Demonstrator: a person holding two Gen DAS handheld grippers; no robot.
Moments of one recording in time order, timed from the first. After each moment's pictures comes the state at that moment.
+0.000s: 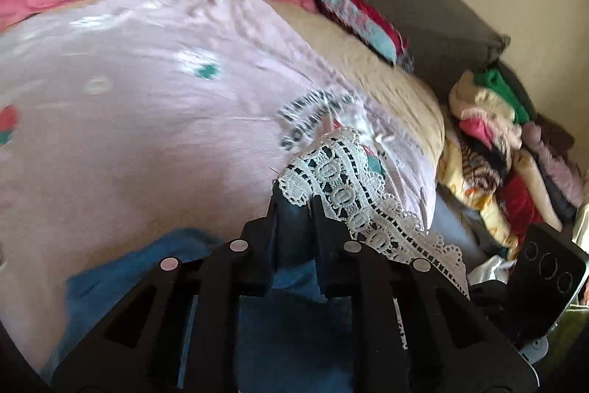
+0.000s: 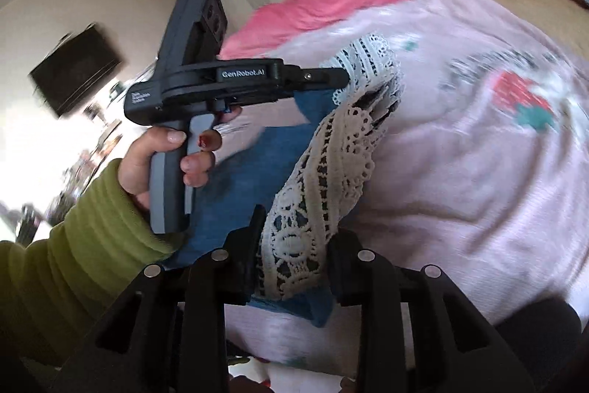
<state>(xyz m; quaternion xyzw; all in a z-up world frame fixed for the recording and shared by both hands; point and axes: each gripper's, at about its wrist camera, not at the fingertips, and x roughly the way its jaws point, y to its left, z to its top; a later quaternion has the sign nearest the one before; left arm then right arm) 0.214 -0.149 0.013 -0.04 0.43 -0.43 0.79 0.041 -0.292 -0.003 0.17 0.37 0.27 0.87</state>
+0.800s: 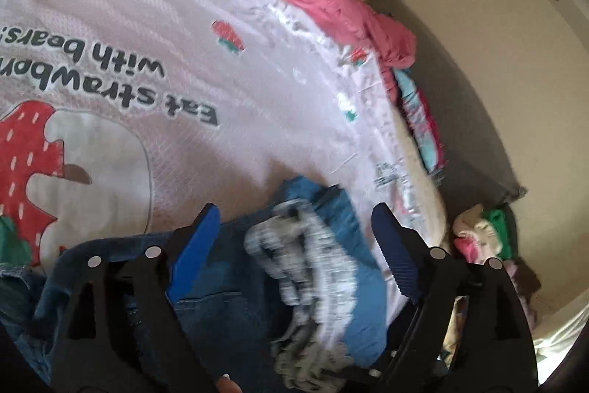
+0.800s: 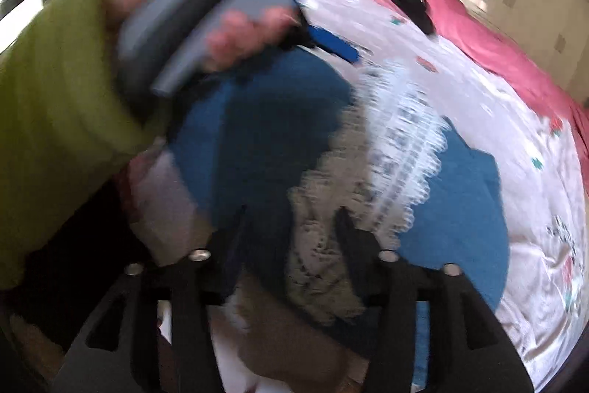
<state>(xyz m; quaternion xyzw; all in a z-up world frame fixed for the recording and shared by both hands) 0.185 0.065 -0.018 -0.27 0.45 -0.27 0.81 0.021 -0.069 -0.035 -0.21 0.36 0.34 0.85</state>
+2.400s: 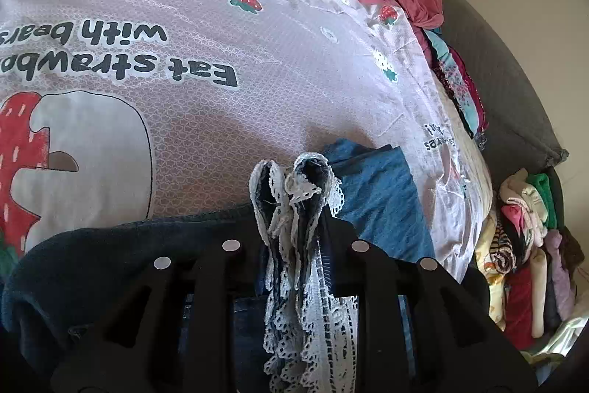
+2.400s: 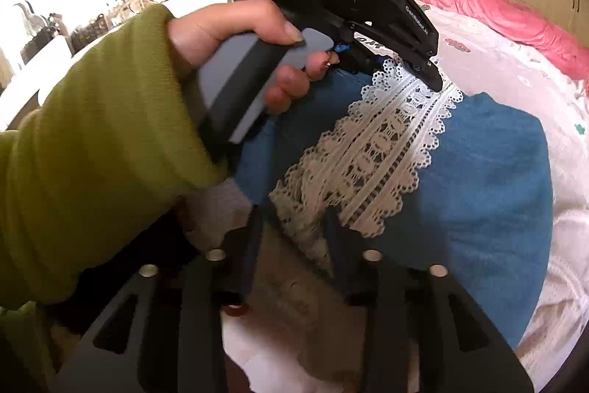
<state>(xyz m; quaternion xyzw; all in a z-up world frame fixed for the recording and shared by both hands) 0.194 0.038 -0.053 -0.19 0.49 -0.24 0.82 0.014 -0.085 -0.037 -0.11 0.39 0.40 0.82</state>
